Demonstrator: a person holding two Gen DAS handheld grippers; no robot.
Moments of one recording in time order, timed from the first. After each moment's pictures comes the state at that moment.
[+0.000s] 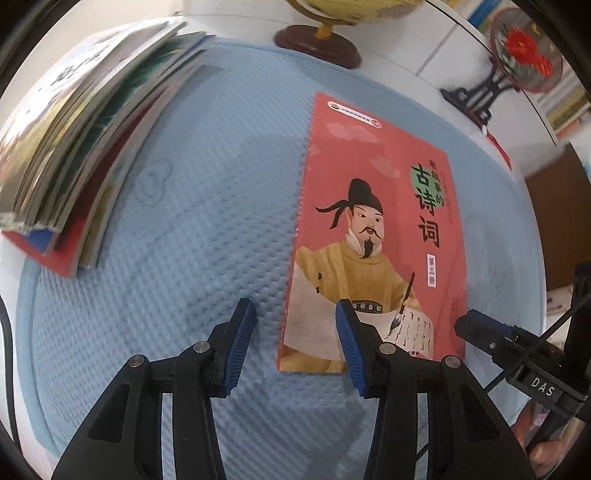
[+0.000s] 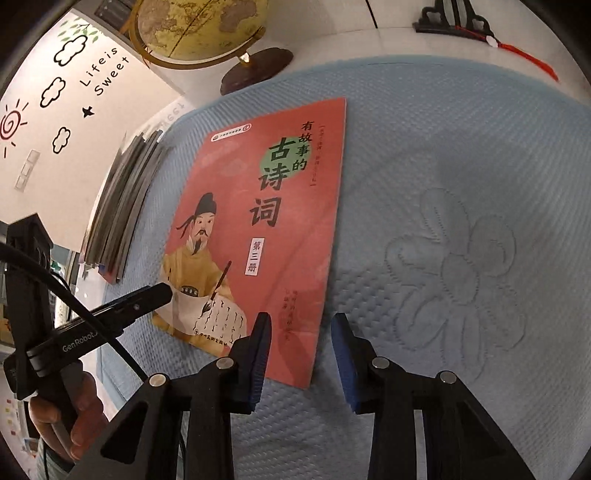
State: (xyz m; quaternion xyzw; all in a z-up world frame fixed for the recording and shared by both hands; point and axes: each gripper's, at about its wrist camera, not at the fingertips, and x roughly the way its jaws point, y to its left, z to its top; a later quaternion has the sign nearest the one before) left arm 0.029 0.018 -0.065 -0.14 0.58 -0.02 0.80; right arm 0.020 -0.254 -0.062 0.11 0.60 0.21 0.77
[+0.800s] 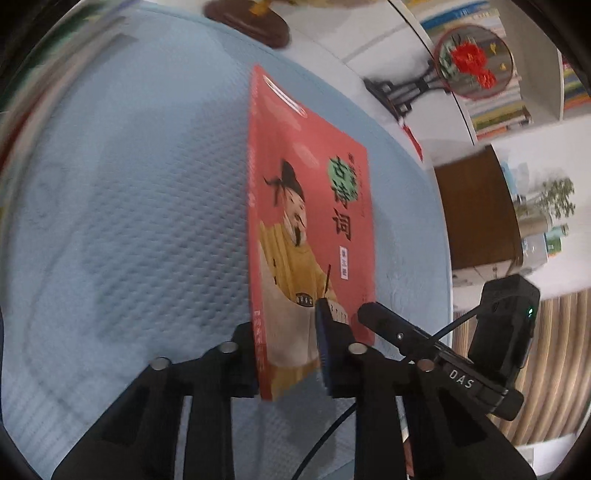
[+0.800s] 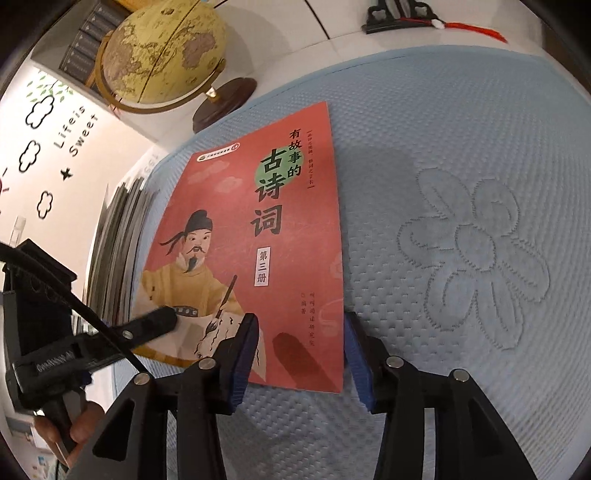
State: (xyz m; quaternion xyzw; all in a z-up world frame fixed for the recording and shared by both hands) left arm 0.053 0.028 -0.079 -0.25 0.59 -0.21 0.74; right arm 0.003 -0.246 -0.059 0.20 0.57 0.13 0.79
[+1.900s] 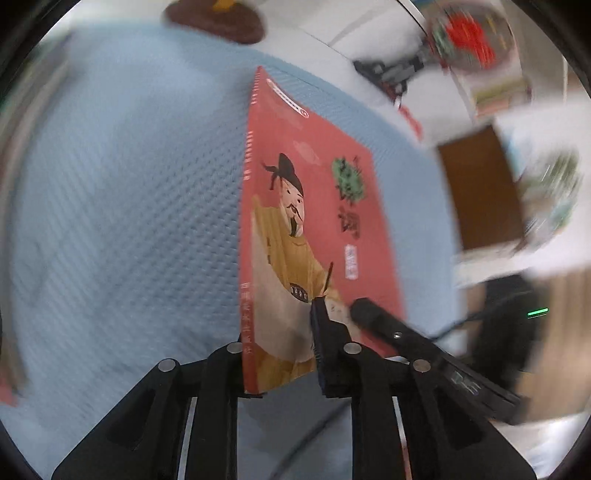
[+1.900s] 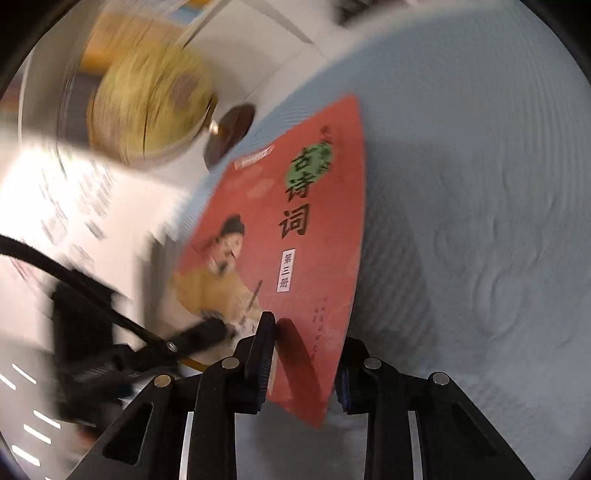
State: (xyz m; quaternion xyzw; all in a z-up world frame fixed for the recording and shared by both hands) left arm 0.070 0.010 -0.058 -0.16 0.60 -0.22 0.75; right arm 0.020 -0.232 -0.057 0.28 0.54 0.14 0.78
